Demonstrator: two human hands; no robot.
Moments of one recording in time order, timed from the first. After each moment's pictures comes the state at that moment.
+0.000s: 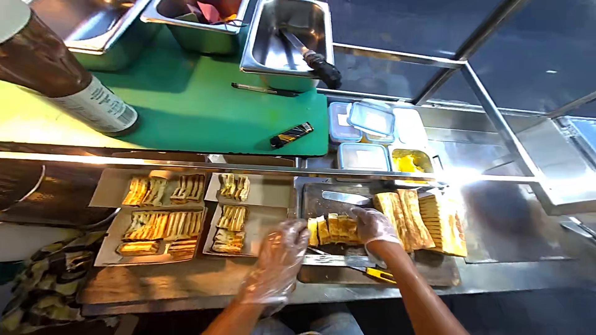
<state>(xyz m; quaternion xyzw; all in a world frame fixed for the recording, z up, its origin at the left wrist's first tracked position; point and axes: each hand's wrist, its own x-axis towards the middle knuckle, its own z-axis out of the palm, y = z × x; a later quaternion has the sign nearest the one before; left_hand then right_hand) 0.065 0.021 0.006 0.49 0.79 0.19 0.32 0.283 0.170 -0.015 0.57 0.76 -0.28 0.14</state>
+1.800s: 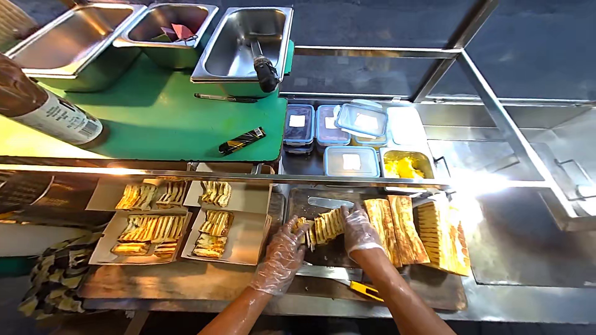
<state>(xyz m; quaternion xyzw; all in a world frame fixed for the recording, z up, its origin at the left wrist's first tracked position) 0.126 0.052 -0.082 0.54 0.79 0.05 0.29 0.291 0.190 -0.046 0.54 0.78 -0.23 0.23</state>
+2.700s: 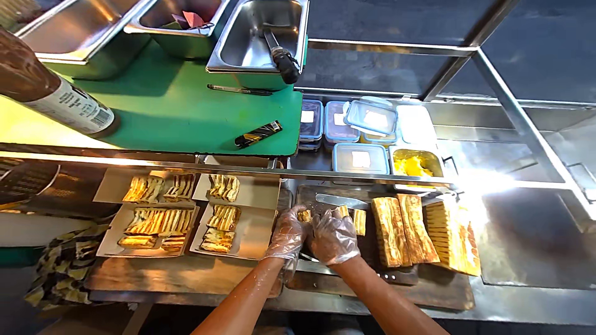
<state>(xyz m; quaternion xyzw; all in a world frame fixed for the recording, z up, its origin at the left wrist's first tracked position) 0.101 0.086 -0.084 0.33 0.83 0.22 0.39 0.233 0.137 -0.040 0.42 0.88 -0.20 0.13</state>
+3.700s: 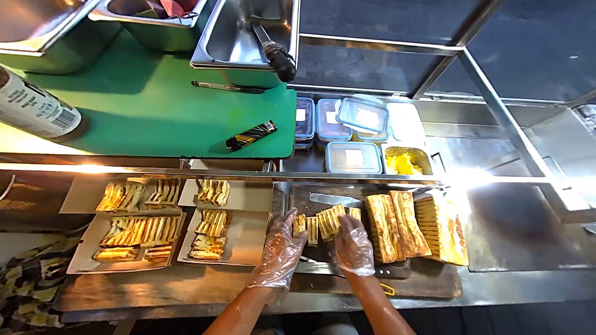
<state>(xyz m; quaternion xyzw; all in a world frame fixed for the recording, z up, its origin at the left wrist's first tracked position) 0.110 0.062 -0.066 0.38 0.83 0.20 0.35 0.276 0.118 -0.066 0.59 0.77 -0.18 -0.16</state>
